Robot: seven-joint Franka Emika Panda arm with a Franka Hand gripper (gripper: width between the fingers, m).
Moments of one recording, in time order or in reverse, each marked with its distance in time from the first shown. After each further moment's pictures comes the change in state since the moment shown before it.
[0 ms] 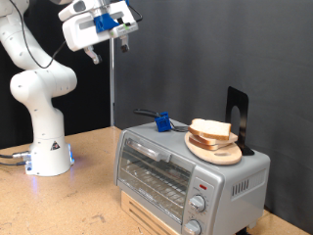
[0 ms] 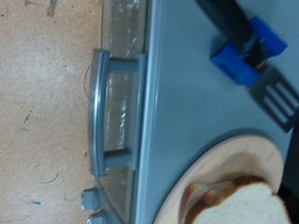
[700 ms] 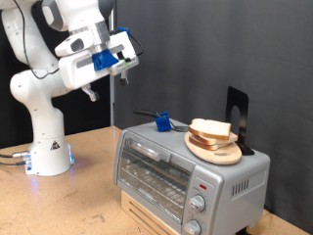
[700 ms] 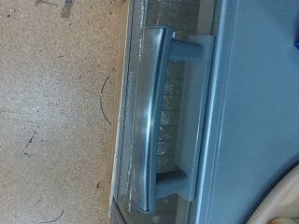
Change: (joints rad) arm 0.023 0.235 -0.145 0.031 0.073 0.051 -0.191
